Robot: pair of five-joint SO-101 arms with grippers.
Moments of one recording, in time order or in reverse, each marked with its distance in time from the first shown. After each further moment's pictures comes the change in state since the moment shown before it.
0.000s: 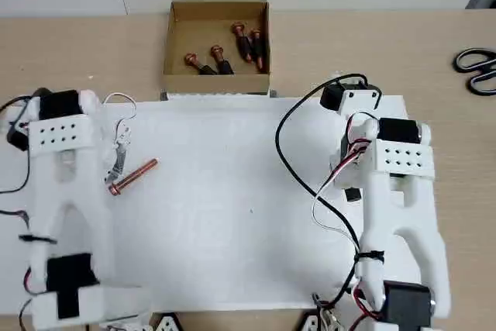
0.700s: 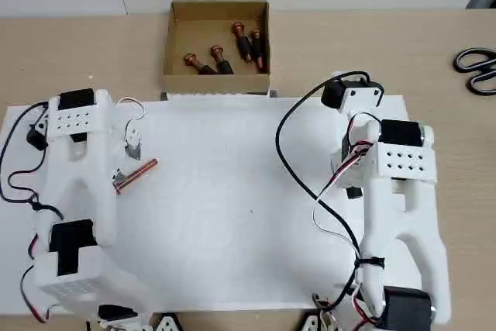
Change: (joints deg) left arm 0.0 12.5 0.0 -8.1 0.0; right arm 0.0 -2.0 0.0 0.0 0.0
